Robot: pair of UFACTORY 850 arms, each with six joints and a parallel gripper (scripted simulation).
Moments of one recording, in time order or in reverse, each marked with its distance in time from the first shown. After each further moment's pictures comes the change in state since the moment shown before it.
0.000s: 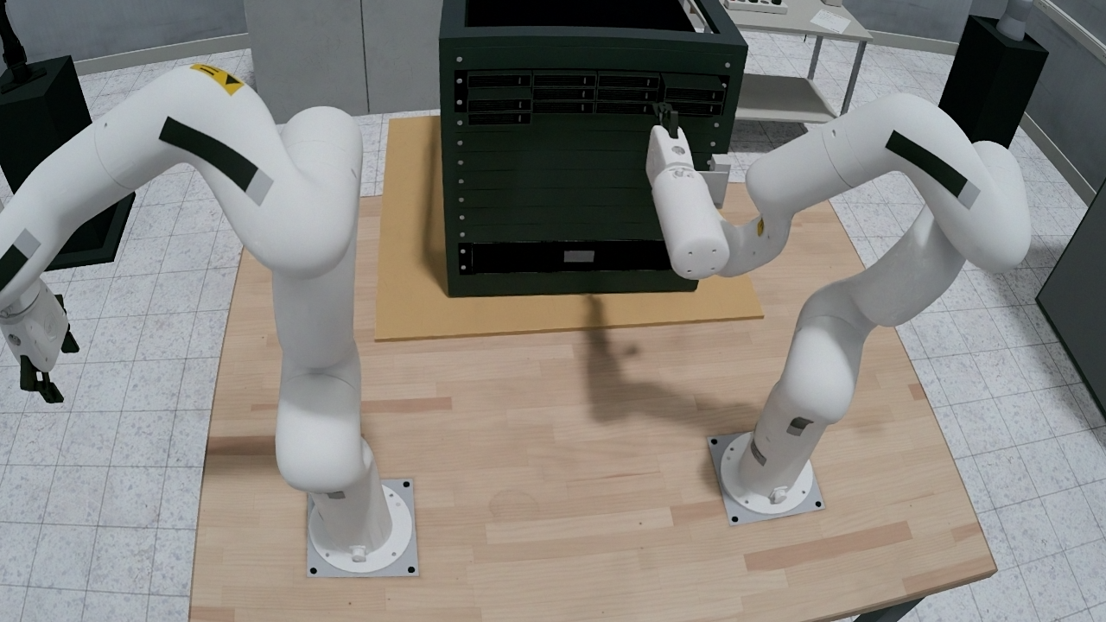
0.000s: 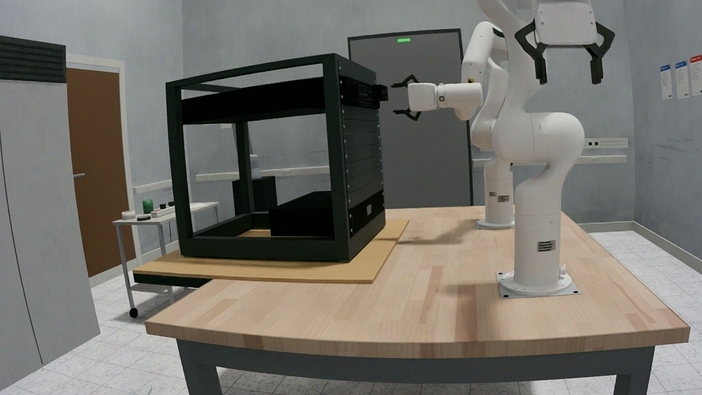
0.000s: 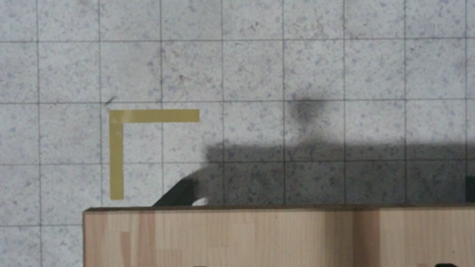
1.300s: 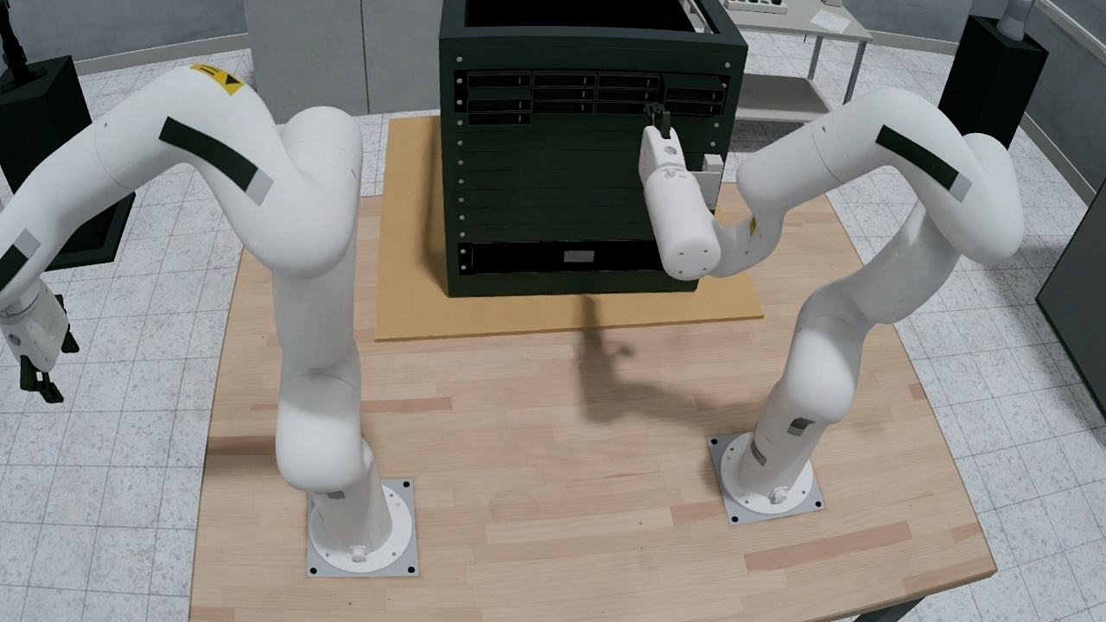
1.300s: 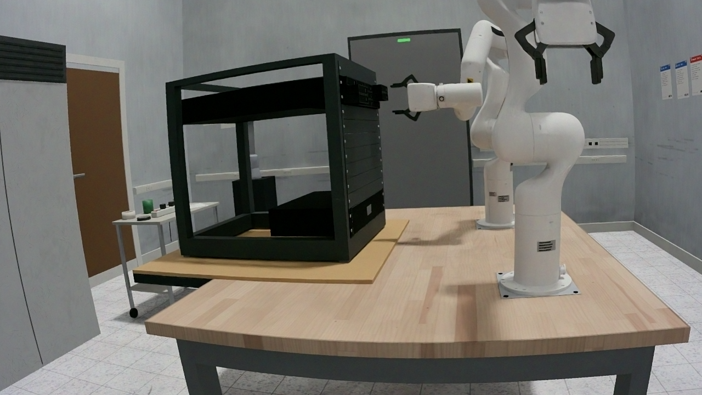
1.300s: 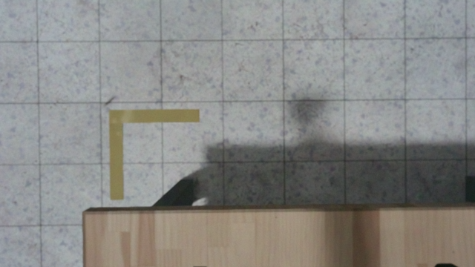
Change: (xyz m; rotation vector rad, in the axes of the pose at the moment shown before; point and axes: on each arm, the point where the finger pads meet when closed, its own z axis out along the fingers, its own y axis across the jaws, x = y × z) left arm 0.000 0.000 0.000 0.000 0.000 0.000; right arm -0.012 0.001 0.000 0.000 0.000 0.000
